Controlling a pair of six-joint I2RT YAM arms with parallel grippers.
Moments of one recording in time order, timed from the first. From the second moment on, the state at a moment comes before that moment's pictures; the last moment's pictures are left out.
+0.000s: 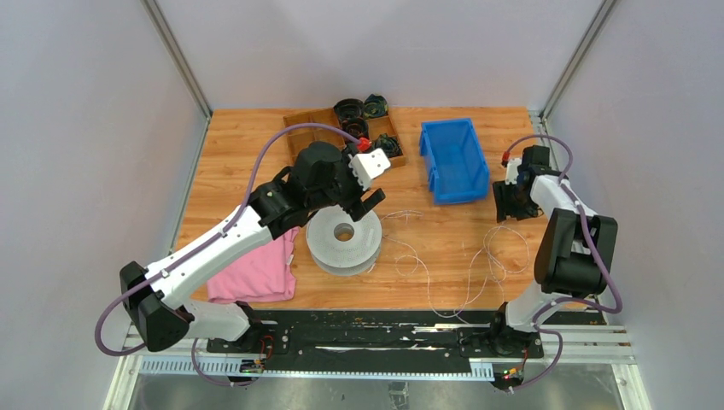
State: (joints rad) left arm -0.82 1.28 1.26 -0.42 0.07 0.33; right arm -0.19 1.63 1.07 -0.63 -0.05 -0.30
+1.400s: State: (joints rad) left arm -0.82 1.27 1.23 -0.40 0.07 0.33; right arm -0.22 1.74 1.12 -0.60 -0.21 -0.17
